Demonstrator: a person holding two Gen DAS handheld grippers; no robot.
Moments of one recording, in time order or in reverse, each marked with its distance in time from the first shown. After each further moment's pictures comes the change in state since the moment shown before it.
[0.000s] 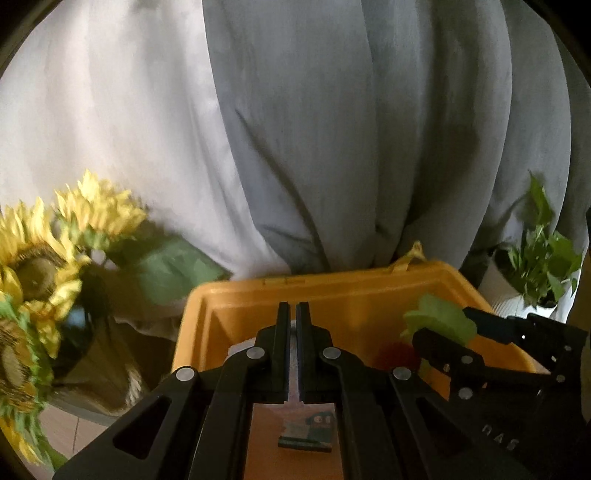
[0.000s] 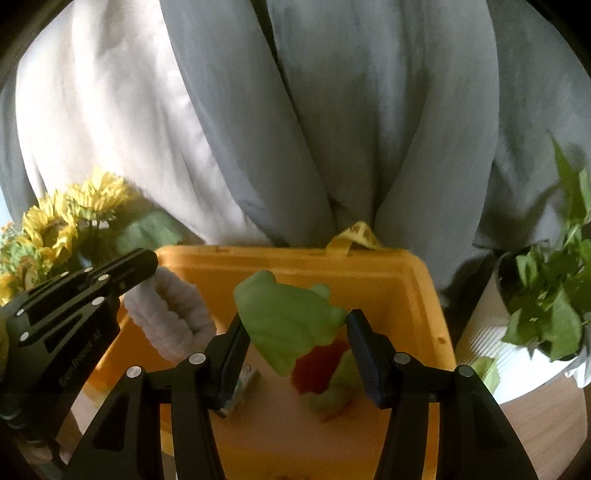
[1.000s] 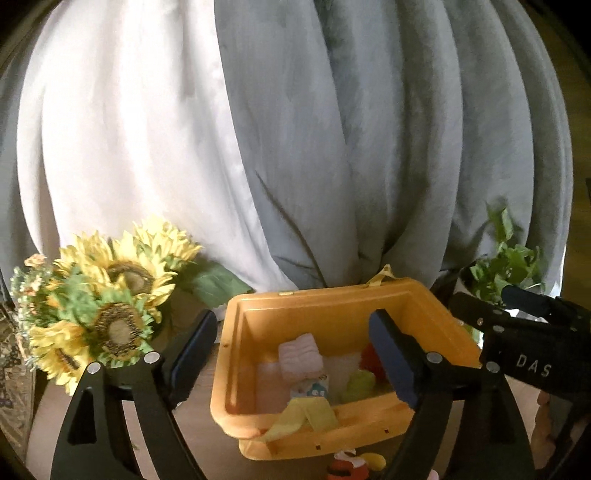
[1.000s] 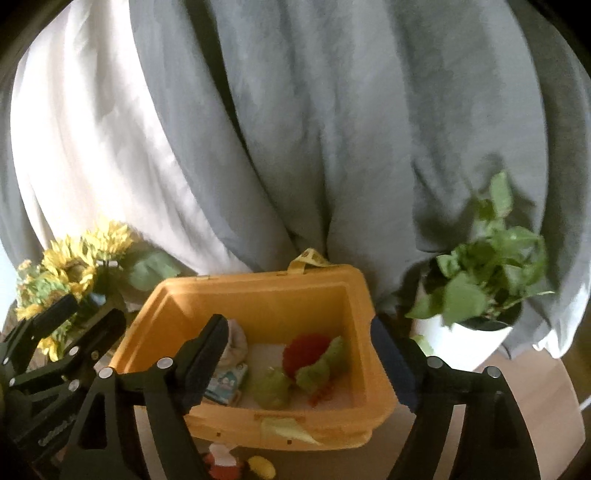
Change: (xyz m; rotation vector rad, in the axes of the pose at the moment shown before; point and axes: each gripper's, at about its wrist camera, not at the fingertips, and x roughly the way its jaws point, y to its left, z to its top) left arm -0.121 -0.013 -0.010 0.013 -0.155 0.067; right arm -0.102 -0.017 -0.011 0.097 -0.158 -0.091
